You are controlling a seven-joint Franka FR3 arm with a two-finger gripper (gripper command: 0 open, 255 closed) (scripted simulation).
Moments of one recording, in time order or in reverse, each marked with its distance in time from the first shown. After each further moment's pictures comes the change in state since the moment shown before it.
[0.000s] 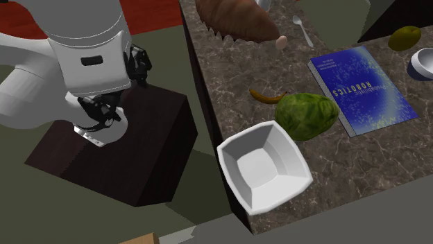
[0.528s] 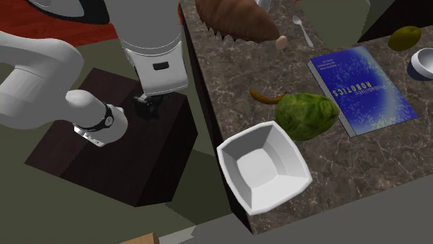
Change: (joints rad) arm 0.028 0.177 0.070 0.015 0.029 0.174 0.059
